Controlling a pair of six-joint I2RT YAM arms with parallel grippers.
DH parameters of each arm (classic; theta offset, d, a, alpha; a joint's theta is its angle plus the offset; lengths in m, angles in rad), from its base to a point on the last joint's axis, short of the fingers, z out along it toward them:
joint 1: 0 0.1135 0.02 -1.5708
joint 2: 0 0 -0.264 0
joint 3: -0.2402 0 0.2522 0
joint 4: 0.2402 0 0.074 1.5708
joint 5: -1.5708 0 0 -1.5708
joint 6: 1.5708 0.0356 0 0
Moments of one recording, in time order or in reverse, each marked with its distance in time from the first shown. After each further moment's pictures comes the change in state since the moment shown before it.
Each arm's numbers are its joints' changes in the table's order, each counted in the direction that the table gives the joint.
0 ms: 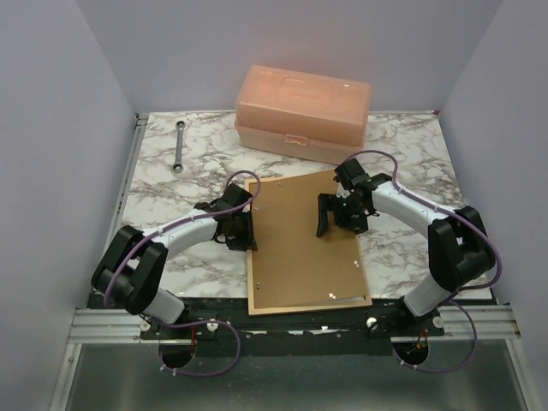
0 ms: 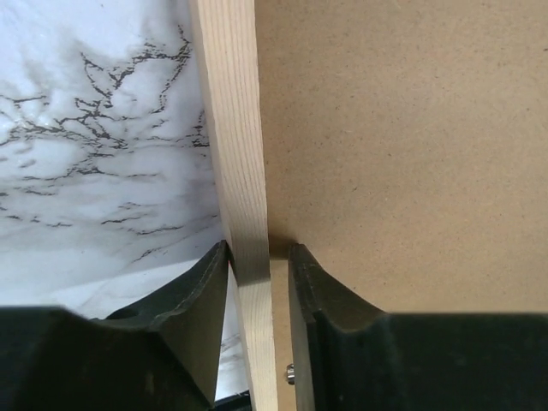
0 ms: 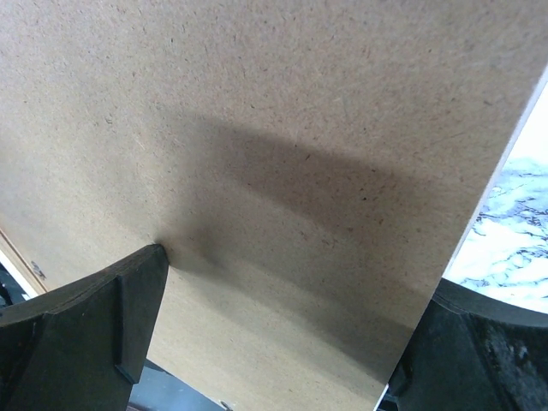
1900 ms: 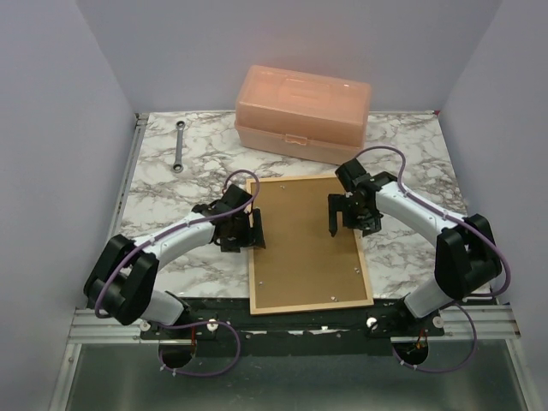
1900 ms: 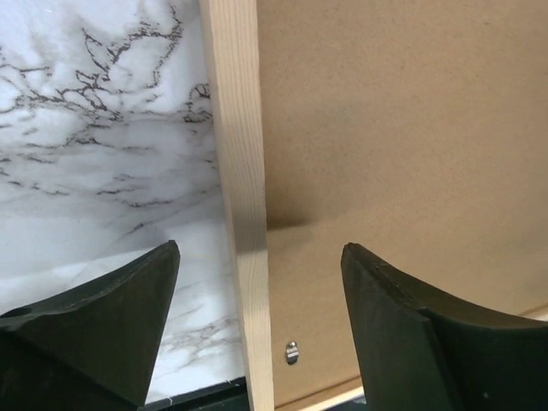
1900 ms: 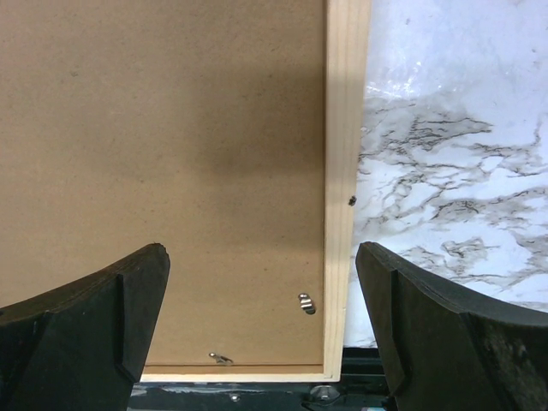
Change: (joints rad) left arm -0.043 -0.022 -0.039 0.077 0.072 -0.040; right arm 0.025 -0.060 -0.037 0.153 -0.283 0.059
